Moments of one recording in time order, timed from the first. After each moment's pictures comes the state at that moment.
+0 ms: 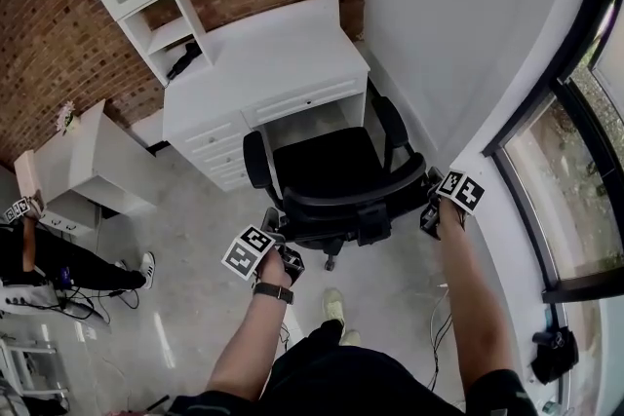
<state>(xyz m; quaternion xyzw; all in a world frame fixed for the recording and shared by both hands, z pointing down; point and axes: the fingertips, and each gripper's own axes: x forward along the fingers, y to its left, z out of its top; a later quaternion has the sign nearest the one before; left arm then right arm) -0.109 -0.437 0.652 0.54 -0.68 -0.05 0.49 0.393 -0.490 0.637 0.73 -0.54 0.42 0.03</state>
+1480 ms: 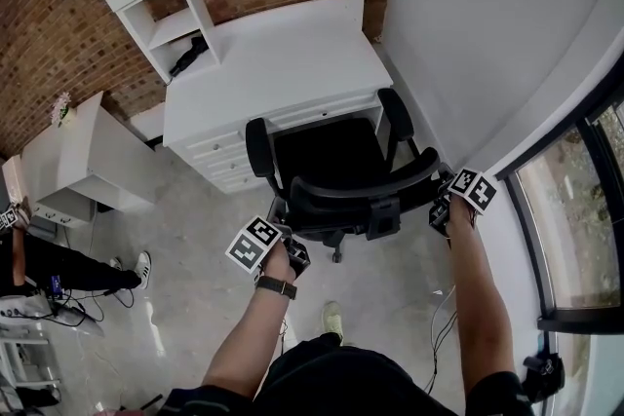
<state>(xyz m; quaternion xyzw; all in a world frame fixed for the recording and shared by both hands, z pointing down) -0.127 -0.567 0.653 0.55 -0.67 -0.06 0.49 0.373 -0.629 0.637 0.72 -0.55 0.42 0.03</state>
